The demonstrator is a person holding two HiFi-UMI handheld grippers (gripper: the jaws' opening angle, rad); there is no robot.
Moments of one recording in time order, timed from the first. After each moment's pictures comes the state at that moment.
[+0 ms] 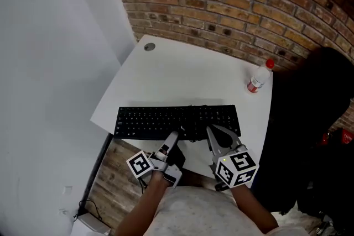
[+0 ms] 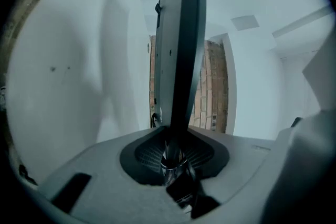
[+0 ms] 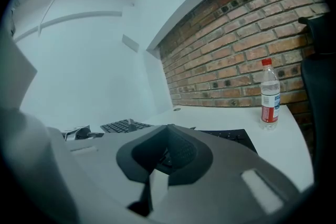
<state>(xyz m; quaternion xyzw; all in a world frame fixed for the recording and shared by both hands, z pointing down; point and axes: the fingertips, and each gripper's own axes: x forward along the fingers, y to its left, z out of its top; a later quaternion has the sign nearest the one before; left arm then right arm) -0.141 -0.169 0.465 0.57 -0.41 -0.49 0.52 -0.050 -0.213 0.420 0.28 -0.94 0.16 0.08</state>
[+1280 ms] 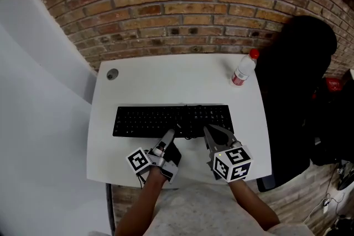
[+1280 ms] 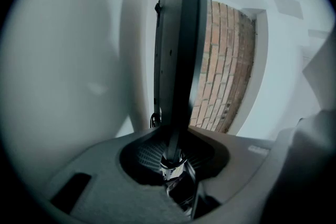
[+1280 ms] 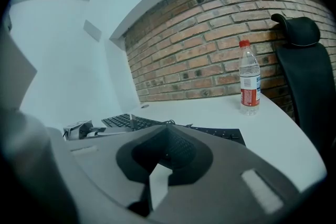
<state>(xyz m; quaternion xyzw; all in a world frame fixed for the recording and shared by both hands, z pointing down) -0.193 -0.289 0.509 0.62 -0.30 -0.37 0.63 -0.086 -0.290 0.470 0.45 -0.86 0.21 0.10</state>
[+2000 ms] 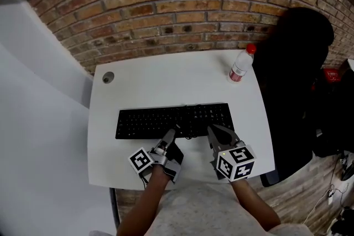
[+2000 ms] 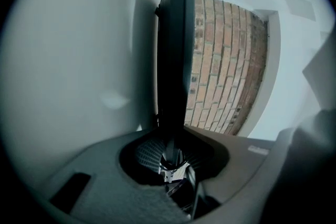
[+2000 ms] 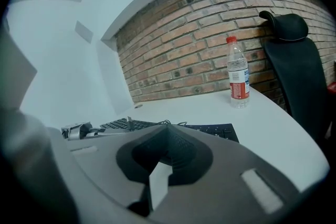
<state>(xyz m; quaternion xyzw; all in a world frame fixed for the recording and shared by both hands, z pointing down) -0.192 -0.293 0.529 0.58 -0.32 -0.35 0.66 -0.070 -0.289 0.482 0.48 -0.84 0.23 0.10</state>
